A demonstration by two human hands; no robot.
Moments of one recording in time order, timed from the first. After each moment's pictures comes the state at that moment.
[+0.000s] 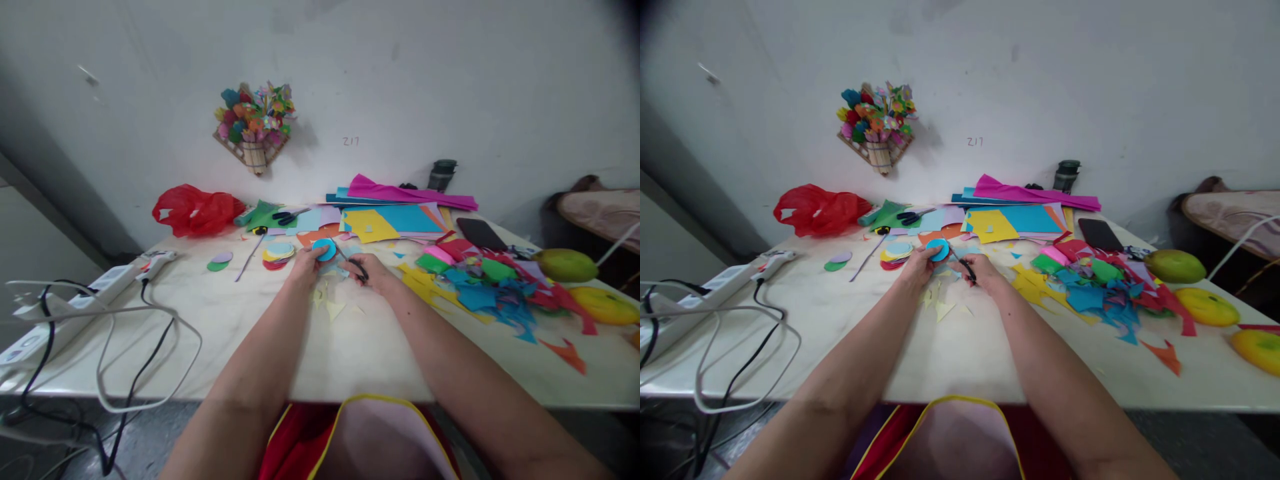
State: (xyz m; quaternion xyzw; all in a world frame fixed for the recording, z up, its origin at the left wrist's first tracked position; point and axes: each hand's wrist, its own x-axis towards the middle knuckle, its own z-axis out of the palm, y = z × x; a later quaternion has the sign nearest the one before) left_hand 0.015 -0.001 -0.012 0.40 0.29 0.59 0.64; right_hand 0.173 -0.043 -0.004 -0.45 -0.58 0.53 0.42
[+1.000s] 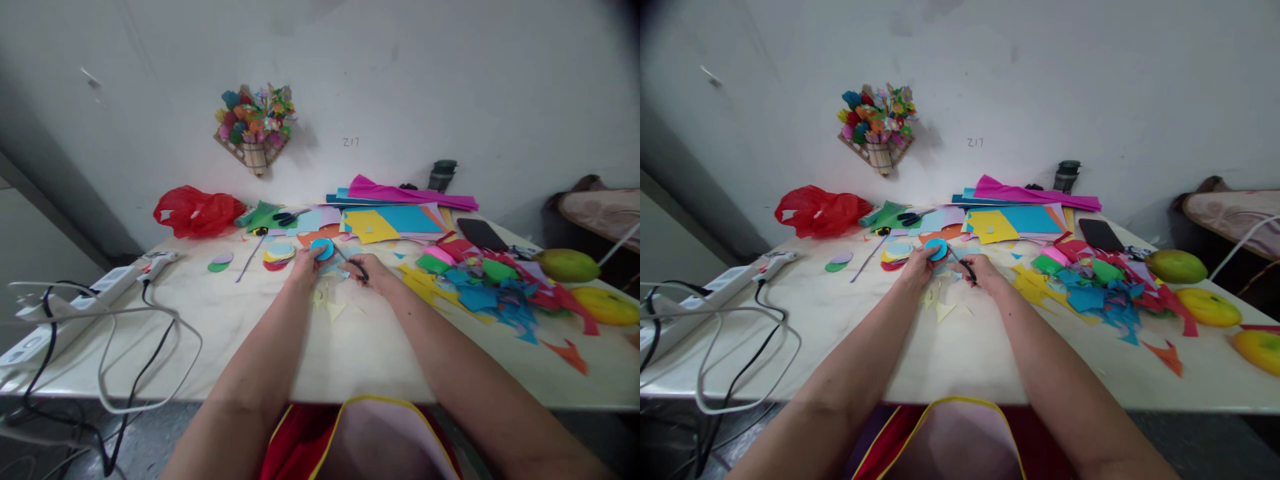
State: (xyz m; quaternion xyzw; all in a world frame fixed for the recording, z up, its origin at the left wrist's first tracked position) left_hand 0.015 -0.004 -0.007 0.37 0.31 0.60 0.64; right_hand 0.172 -0.042 -0.002 -0.47 -0.59 0.51 0.42
